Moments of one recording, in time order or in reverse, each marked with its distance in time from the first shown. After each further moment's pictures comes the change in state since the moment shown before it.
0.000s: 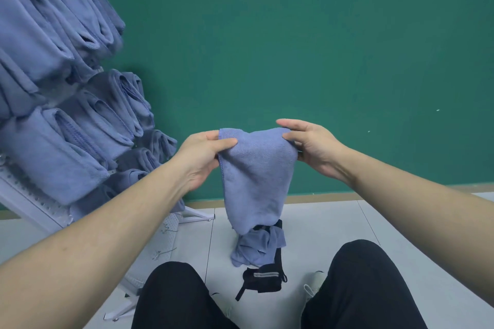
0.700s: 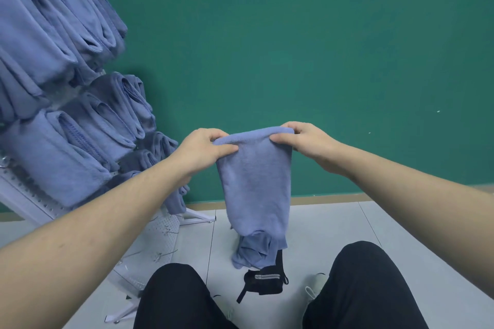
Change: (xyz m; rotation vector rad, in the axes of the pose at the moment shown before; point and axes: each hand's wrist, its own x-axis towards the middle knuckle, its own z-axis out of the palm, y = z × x) left_hand -0.002 0.014 -0.010 0.774 0.032 0.189; right_hand -0.005 -0.014 0.005 -0.531 -0.045 -0.108
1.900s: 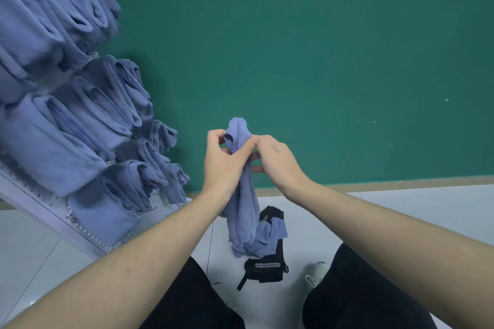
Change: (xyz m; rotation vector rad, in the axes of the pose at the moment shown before) left_hand -0.023 -0.011 0.082 -0.582 0.368 -0.008; right_hand -0.022 0.004 0.093 0.317 0.112 -0.006
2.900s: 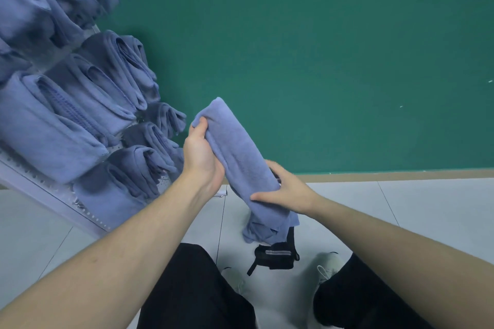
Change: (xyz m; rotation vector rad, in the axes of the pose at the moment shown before) left_hand 0.038 -0.019 -0.035 -0.620 0.113 -0.314; right_hand 0.014 0.106 -0.011 -0.339 -0.327 0.053
